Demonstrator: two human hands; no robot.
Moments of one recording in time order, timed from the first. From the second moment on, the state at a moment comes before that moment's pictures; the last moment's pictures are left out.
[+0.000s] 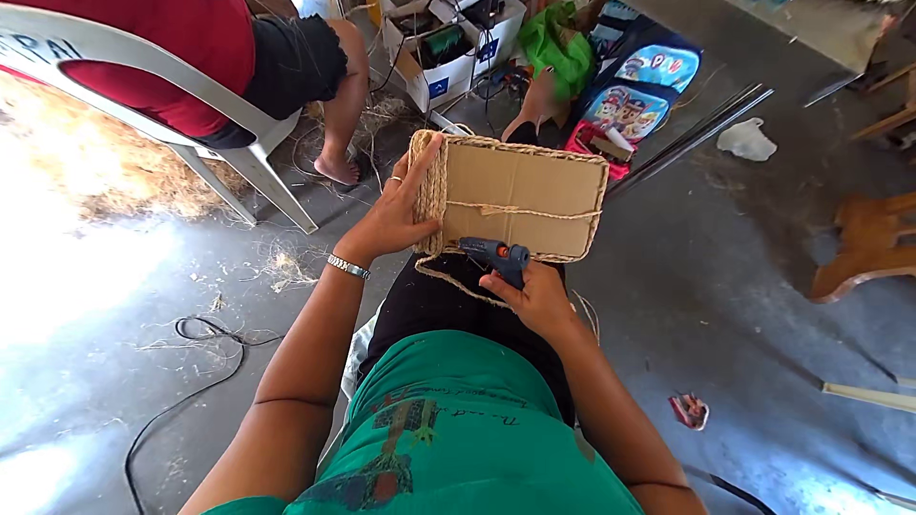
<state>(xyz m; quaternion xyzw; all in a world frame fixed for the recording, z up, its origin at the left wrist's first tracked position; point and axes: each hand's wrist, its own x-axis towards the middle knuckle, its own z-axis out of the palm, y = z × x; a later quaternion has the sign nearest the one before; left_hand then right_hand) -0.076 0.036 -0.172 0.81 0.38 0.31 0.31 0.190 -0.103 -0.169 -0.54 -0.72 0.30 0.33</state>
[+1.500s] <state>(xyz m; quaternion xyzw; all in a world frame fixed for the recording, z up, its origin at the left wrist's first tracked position) -0.076 0.041 -0.178 0.80 0.38 0.33 0.33 0.179 -0.112 -0.189 -0.47 -0.67 0.36 0.45</state>
